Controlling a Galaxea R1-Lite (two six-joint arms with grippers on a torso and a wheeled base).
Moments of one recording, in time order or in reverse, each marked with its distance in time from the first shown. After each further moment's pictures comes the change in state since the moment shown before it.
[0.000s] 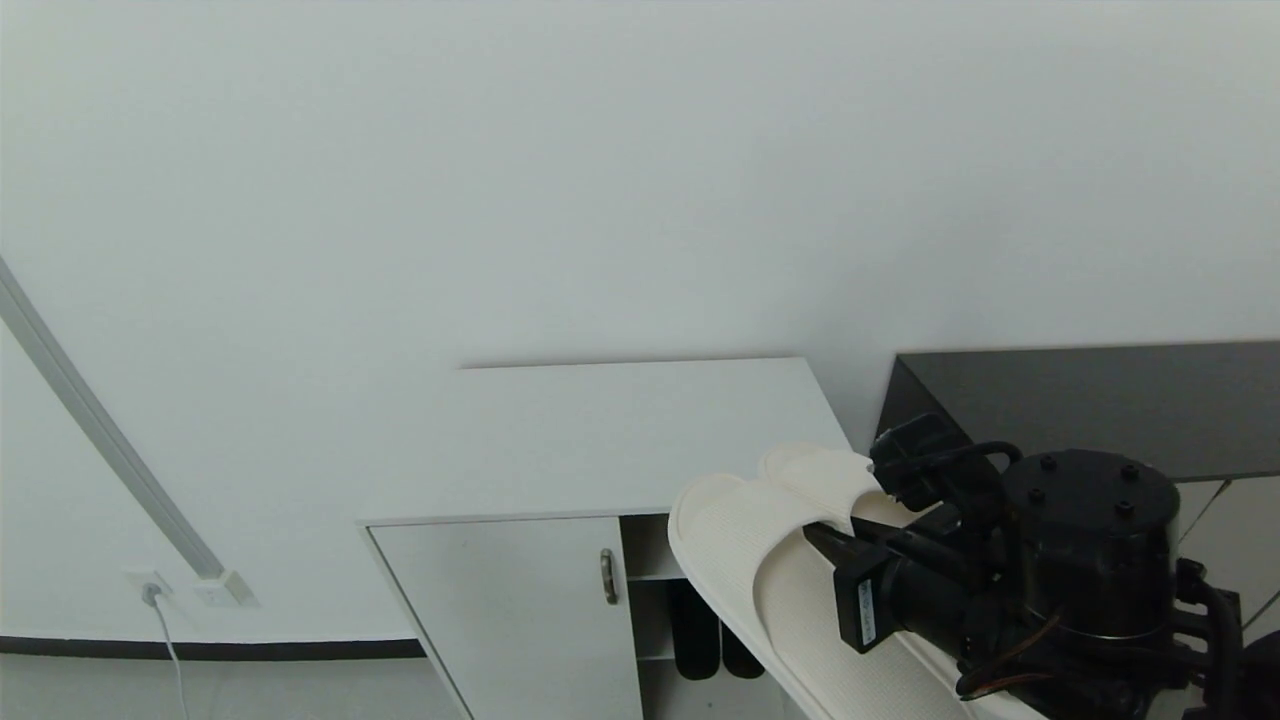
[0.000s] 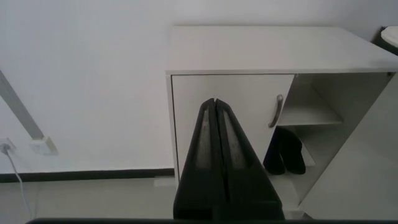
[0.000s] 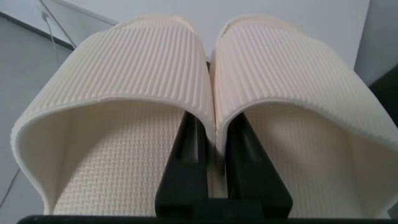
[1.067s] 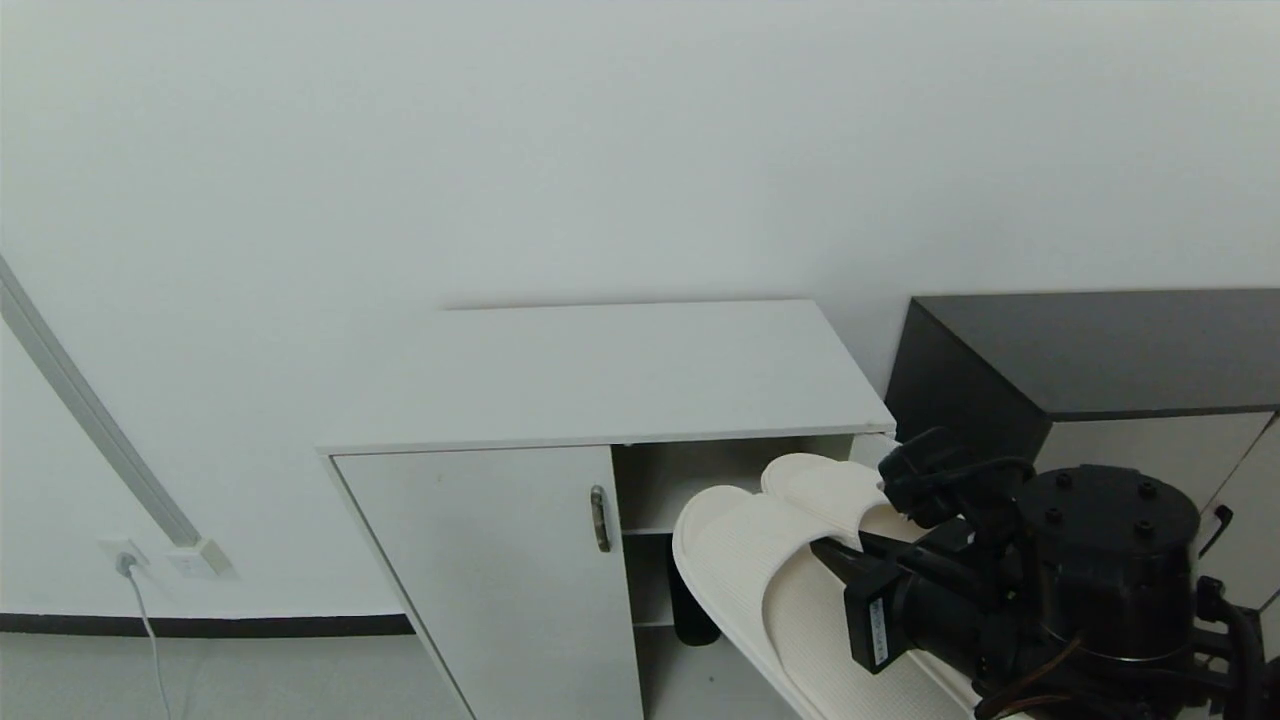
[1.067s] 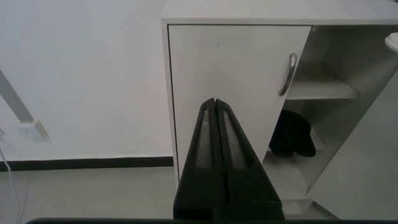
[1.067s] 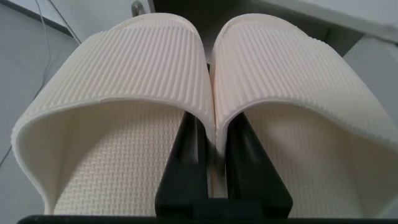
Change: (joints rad) left arm 0.000 0.000 0.000 0.000 0.000 -0.002; right arm 0.014 -0.018 0.035 -0.001 0.003 0.000
